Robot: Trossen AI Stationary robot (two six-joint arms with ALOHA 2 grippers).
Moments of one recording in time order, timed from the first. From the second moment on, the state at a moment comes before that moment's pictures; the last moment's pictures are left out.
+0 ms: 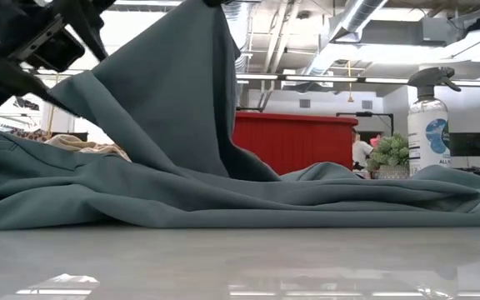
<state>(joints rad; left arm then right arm) -0.59 1.18 0.65 -0.29 -0.56 -2.05 0.23 1.92 1.85 -0.79 -0.08 -0.42</state>
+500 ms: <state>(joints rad) -0.51 1.28 0.65 -0.11 -0.38 -1.97 0.24 1.92 1.85 -0.81 -0.04 -0.42</state>
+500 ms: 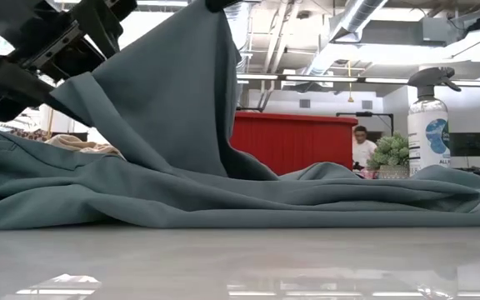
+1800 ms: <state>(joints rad) -0.68 1.28 0.86 -0.04 -0.80 -1.90 0.11 1.92 1.85 -0.62 0.22 -0.69</state>
